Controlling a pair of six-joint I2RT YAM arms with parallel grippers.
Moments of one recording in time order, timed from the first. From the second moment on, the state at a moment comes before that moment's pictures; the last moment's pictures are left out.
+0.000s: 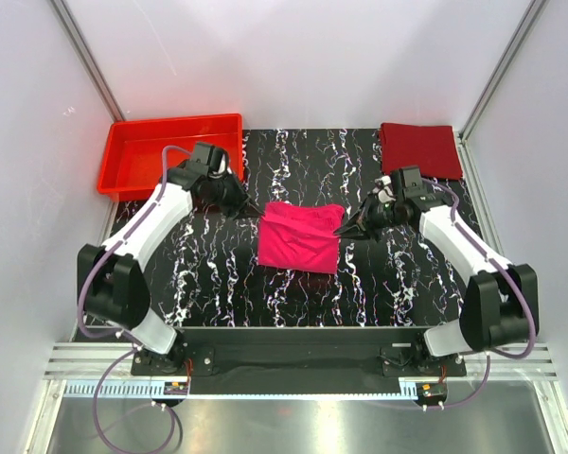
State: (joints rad) left arm -0.32 1.56 1.32 -0.74 0.47 -0.93; right arm 0.22 1.42 1.04 -0.61 -0.75 0.91
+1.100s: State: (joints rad) left arm -0.27 2.22 1.93 -0.55 0.50 -0.83; right arm 0.06 2.01 1.40 -0.40 -0.73 0.86
